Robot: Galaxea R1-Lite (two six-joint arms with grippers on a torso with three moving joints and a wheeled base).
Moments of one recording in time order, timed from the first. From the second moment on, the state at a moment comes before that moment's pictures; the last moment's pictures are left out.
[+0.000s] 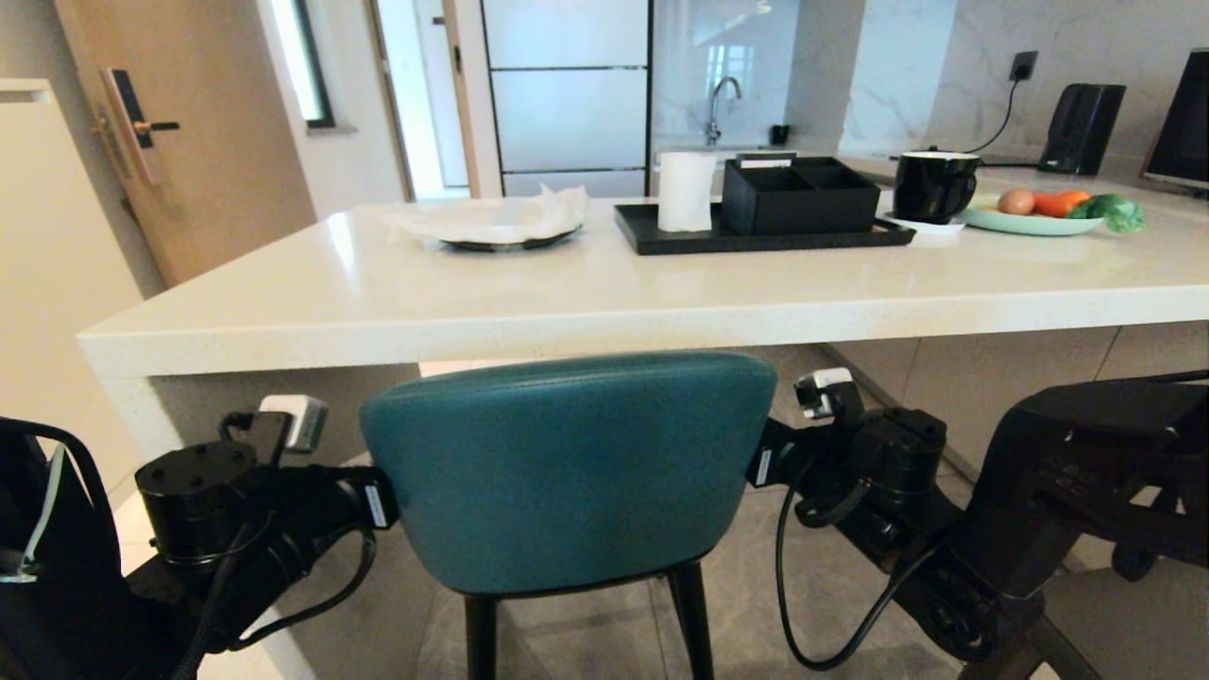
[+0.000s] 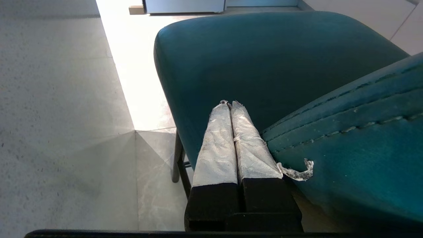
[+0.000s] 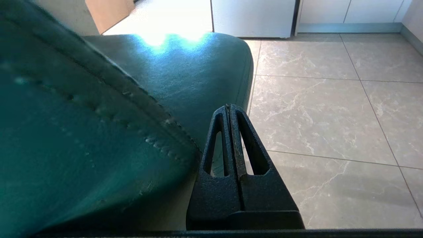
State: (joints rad) left arm -0.31 1.93 -0.24 -1.52 -0.04 -0.15; right arm 0.48 2.21 -0.66 -1.51 -0.02 0.07
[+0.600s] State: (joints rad) left arm -0.35 1.92 -0.24 -1.51 -0.04 -0.15; right arm 0.49 2.19 -0.63 -1.52 -0.02 0.07
